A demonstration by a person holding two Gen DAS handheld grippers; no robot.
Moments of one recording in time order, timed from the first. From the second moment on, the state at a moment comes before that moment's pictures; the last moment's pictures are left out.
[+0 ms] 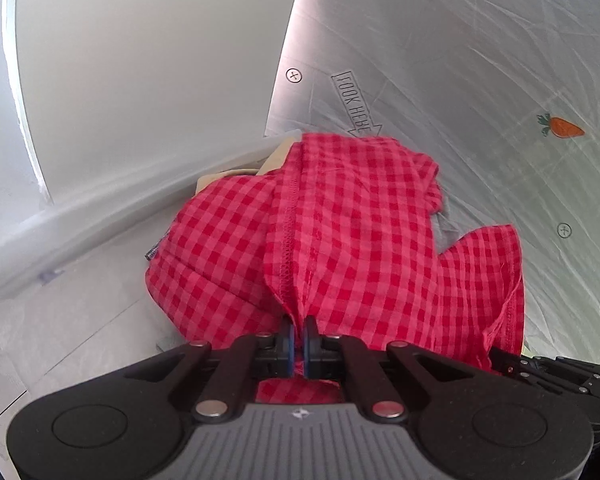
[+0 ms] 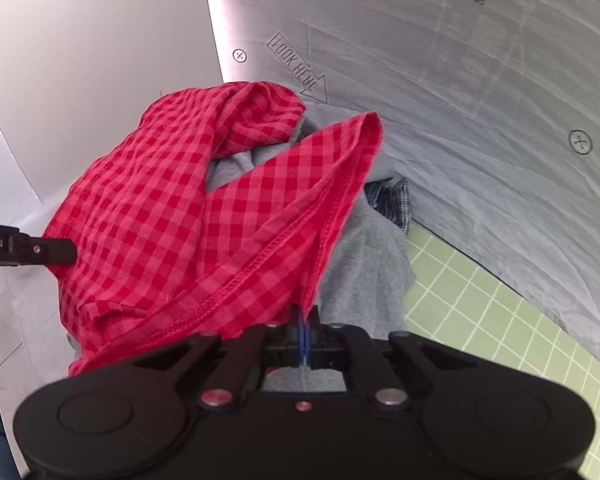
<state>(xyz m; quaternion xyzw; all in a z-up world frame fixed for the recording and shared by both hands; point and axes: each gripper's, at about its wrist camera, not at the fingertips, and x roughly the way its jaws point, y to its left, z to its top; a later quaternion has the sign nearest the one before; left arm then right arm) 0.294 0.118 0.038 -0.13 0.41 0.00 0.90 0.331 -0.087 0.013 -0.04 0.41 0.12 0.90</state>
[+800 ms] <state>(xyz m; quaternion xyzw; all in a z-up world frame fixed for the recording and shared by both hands) -0.003 -0.188 -0.088 0.01 0.60 -0.24 0.77 -0.103 -0.418 -0.099 0.04 0.55 -0.25 0.79</state>
